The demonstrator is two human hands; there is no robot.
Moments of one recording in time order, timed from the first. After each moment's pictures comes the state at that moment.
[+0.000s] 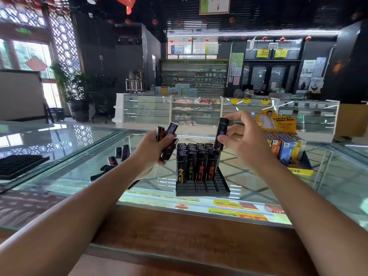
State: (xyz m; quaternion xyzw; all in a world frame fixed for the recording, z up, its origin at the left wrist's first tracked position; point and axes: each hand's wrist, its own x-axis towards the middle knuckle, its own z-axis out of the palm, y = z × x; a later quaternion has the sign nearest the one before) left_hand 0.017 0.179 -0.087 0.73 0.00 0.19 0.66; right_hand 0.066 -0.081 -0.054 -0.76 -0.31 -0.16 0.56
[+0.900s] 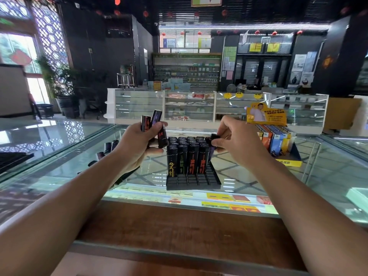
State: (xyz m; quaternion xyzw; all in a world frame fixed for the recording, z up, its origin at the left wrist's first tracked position) left_hand 0.003 0.170 -0.074 0.66 -0.02 0.20 0.73; right_hand 0.082 -0.090 -0.066 -0.85 -0.31 -0.20 0.39
